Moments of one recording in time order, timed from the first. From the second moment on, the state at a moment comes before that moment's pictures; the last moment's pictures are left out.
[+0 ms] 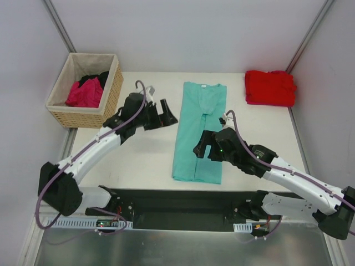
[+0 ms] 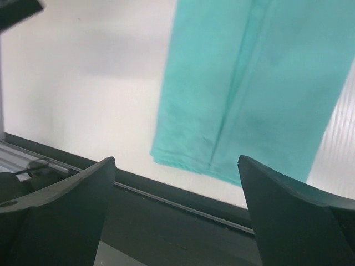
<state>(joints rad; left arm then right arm) -0.51 1.20 0.92 -0.35 0.20 -0.70 0.97 0.97 0.85 -0.65 0.27 0.90</state>
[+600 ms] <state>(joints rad) -0.39 2.33 1.84 0.02 0.65 -0.74 0.83 0.94 0.95 -0.65 0.26 0.72</state>
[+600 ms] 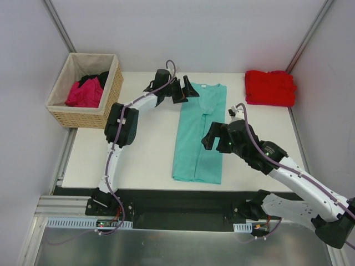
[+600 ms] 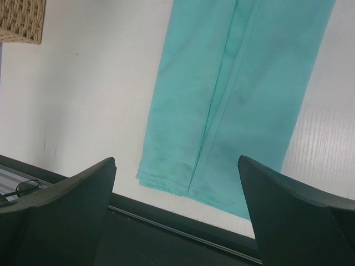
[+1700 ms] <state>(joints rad) -0.27 2.42 1.75 0.17 0.70 -0.82 0.70 1.00 0.88 -0.60 0.09 0.69</state>
